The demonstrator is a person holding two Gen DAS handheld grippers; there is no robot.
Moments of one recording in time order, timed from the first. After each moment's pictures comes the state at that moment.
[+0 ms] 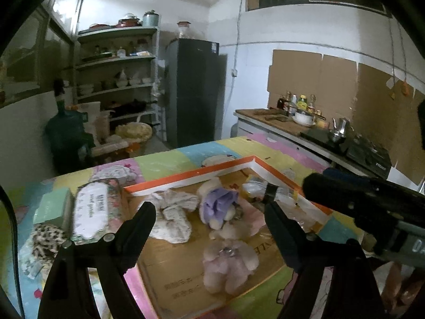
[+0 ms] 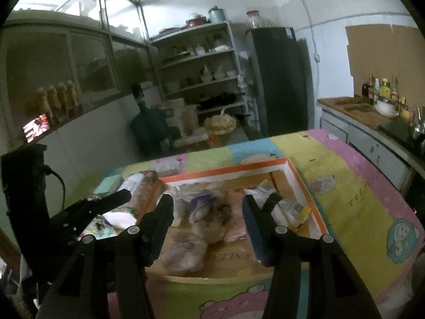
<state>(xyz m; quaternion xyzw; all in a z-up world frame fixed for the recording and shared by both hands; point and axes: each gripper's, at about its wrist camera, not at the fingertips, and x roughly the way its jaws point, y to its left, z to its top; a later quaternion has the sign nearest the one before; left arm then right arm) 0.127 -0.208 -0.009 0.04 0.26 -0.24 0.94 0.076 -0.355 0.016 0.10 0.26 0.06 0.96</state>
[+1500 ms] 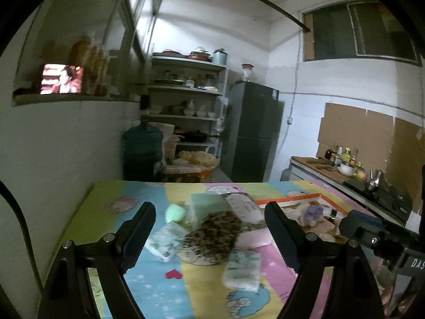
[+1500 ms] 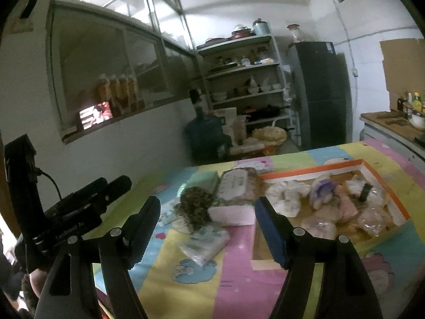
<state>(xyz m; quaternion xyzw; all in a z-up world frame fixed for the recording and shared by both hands) 0.057 0.033 0.027 -0.05 0.17 -0.11 0.98 0.031 -0.183 0.025 0.10 0.22 0.16 0.96</state>
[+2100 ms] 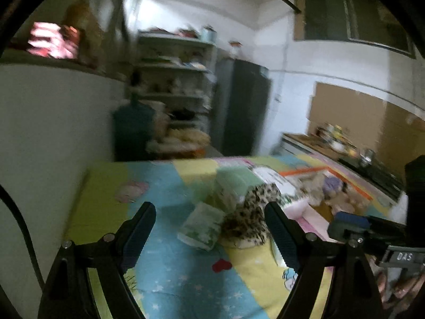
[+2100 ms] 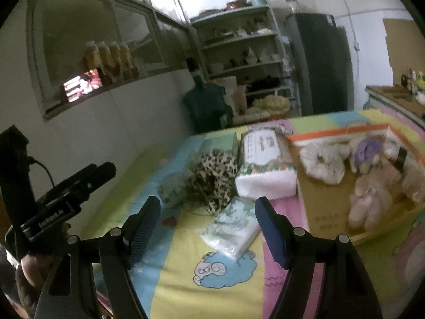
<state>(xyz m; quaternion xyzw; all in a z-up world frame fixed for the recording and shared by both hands) 0.117 0.101 -0.013 -0.02 0.24 -0.20 0.95 0.081 -0.123 -0.034 0.12 0.30 0.15 0.93</state>
